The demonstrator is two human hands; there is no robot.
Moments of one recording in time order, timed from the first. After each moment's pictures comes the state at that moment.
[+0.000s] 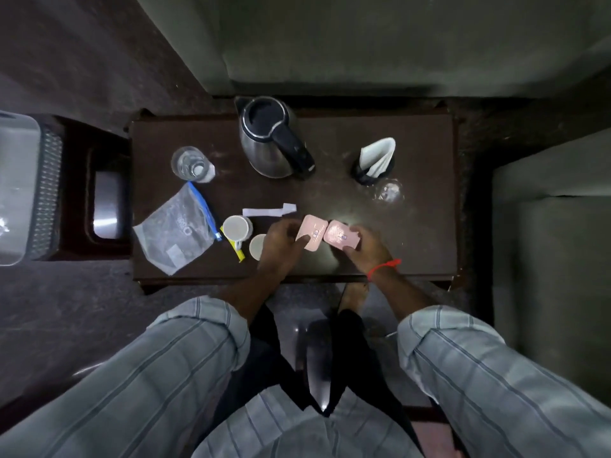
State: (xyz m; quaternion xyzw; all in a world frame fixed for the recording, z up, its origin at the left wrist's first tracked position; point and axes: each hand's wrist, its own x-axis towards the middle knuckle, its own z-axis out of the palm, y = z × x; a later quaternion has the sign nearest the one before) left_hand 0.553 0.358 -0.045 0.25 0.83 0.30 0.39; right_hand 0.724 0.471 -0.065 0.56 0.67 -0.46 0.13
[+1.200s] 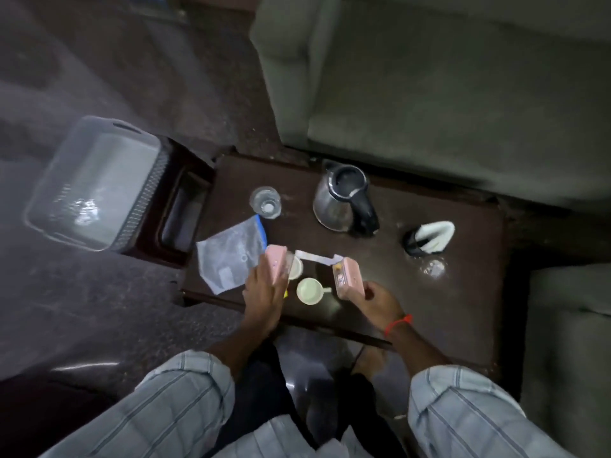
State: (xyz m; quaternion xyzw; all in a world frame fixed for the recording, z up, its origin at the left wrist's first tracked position) left_hand 0.483 0.249 -0.027 0.14 0.91 0.29 0.28; right_hand 0.651 0.437 -0.030 0.50 0.69 -0.51 0.12
